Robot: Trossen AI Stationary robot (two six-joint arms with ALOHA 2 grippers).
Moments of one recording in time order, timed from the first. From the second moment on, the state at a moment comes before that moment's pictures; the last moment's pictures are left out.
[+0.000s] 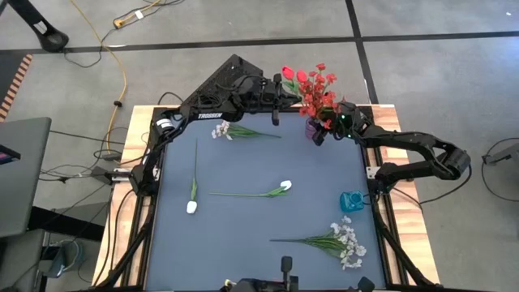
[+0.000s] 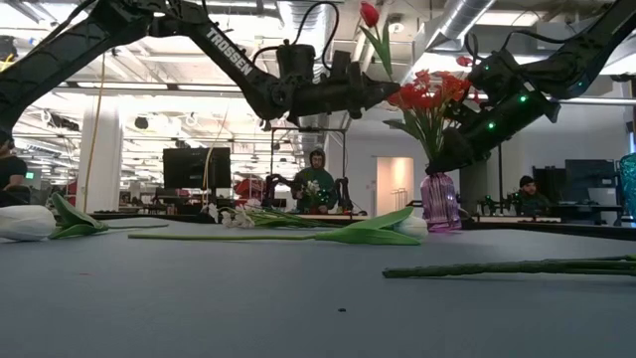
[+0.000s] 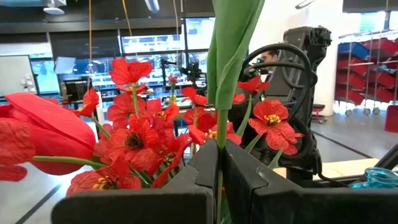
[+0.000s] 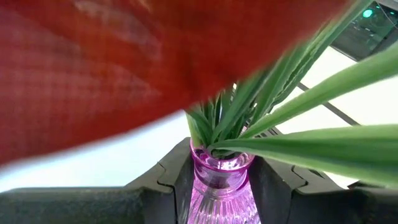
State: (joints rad) left arm 0.58 2.21 1.61 0.88 0.65 -0.07; right arm -0.80 1.23 0.47 0.22 -0.03 -0.21
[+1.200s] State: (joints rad) left arm 0.55 2.15 1.61 0.66 0.70 0.15; right arm -0.80 1.23 0.47 0.22 -0.06 -0.21
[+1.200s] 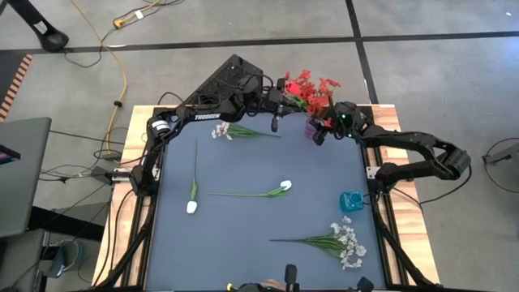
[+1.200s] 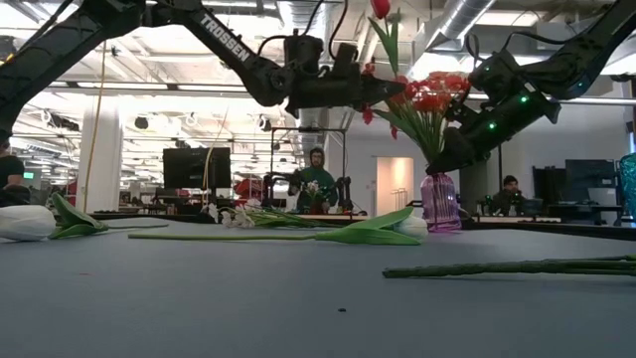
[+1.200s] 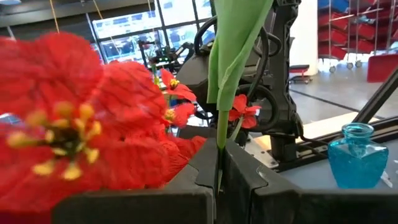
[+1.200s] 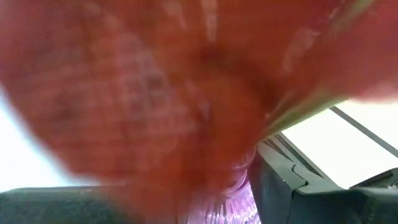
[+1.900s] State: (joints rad) left arm 0.56 2.15 1.61 0.74 0.74 0.07; right arm -0.80 1.23 0.47 0.23 -0.06 -0.21
